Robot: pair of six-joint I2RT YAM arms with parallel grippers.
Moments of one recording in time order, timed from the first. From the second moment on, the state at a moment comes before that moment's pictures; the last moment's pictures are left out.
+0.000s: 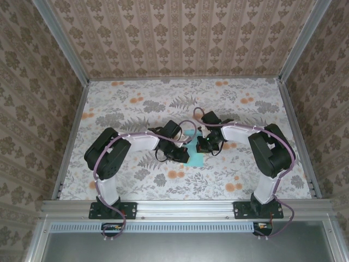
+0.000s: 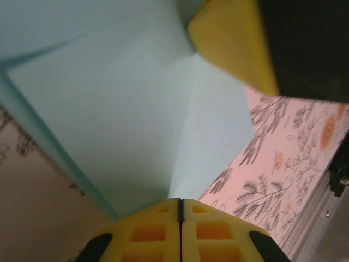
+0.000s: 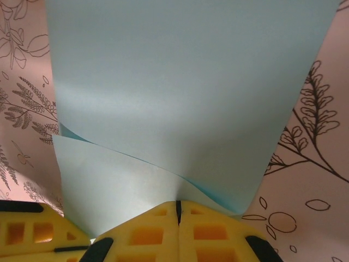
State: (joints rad) left arm -0.79 1.84 1.02 -0.37 0.62 -0.36; right arm 0.46 1.81 1.03 -0.54 -0.37 0.43
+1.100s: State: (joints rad) left arm -0.79 1.88 1.01 -0.32 0.64 -0.32; right arm 0.46 1.83 1.06 -0.59 -0.36 0.42
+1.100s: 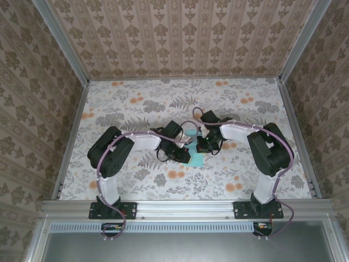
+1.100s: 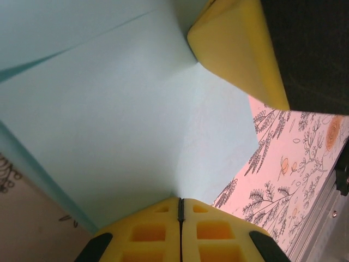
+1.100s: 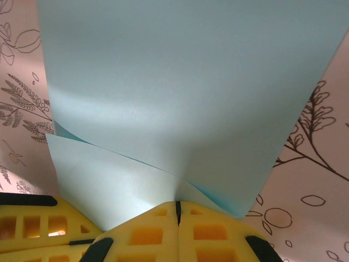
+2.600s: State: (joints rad) left arm -0.68 1.67 0.90 -0.36 0.62 -0.35; right arm 0.36 1.69 0.96 -0.47 -0.43 0.43
